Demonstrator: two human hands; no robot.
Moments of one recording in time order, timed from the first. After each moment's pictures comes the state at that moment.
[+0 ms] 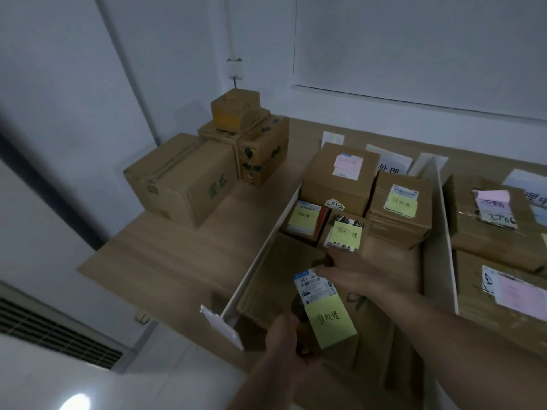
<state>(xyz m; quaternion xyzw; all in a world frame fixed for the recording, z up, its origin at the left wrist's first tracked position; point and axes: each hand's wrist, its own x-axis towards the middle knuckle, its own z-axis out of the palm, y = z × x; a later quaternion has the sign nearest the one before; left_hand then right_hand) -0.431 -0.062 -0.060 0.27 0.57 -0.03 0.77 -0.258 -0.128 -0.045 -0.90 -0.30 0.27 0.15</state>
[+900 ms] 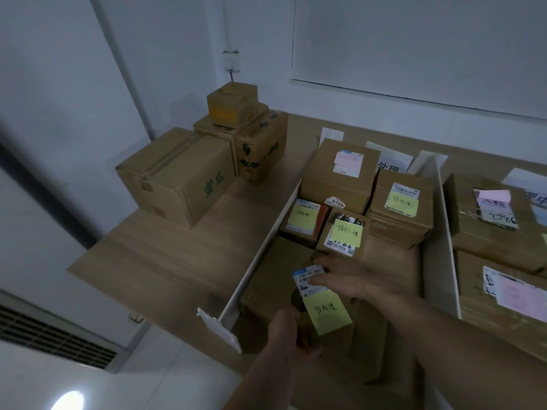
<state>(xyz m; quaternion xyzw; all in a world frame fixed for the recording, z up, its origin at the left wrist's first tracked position) -0.413 -0.046 -0.085 0.23 0.55 -0.04 0.80 -0.256 -0.116 -0.060 -0.88 -0.29 0.33 0.16</state>
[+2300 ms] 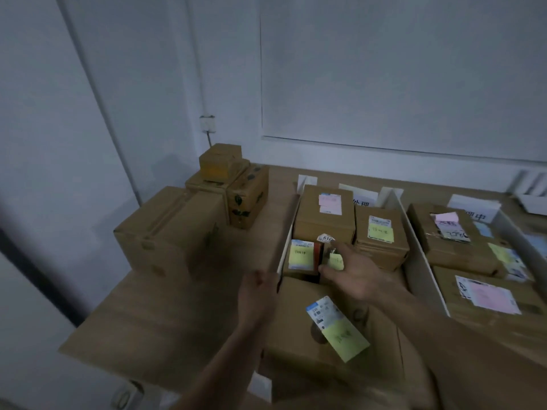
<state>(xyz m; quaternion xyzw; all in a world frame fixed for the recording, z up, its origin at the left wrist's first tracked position) -0.429 0.073 0.013 0.67 0.34 0.16 0.64 -0.301 -0.096 0.030 -0.94 -0.20 0.11 0.26</state>
